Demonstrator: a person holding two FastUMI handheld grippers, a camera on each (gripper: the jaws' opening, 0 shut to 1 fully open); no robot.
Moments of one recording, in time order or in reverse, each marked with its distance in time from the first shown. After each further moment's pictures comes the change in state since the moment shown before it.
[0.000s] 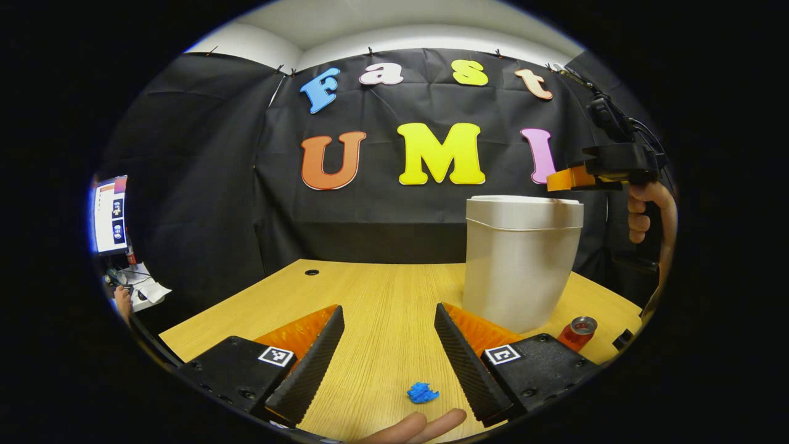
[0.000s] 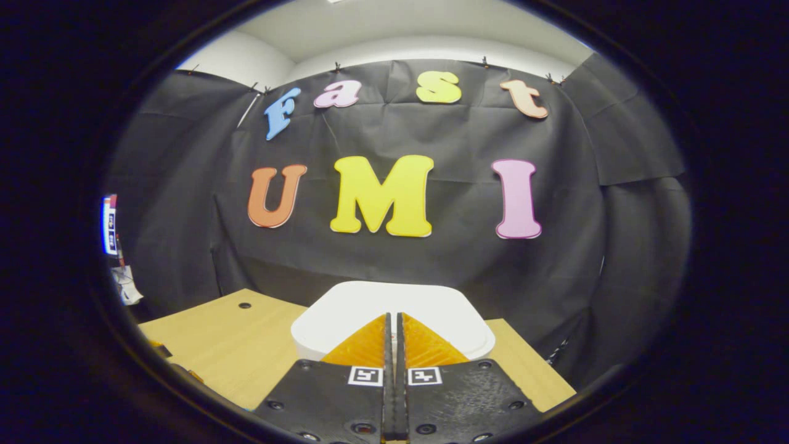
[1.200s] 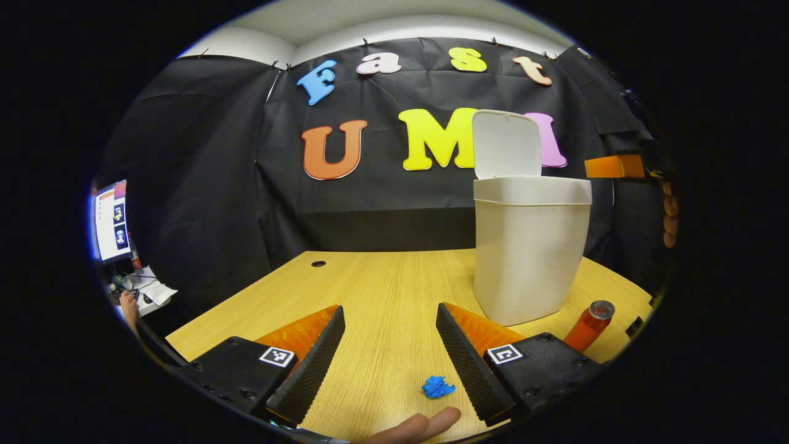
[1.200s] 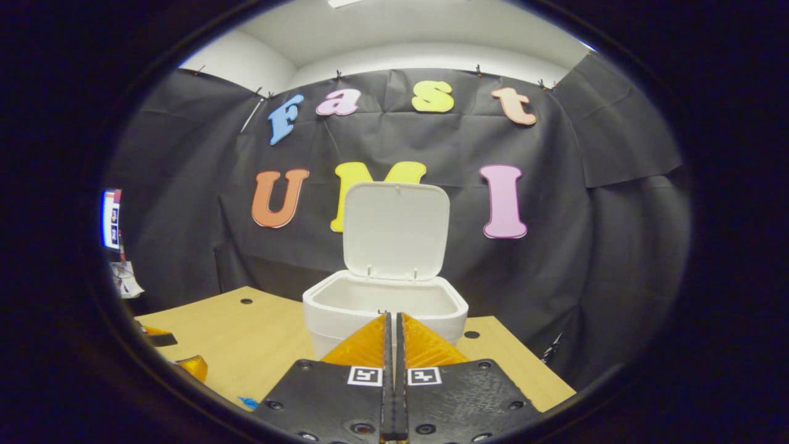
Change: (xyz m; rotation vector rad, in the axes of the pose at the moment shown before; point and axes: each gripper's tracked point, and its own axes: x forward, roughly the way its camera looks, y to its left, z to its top) left arm 0.007 0.010 -0.023 0.036 0.066 0.011; right arm -0.065 -0.009 -0.021 -0.009 -0.026 0.019
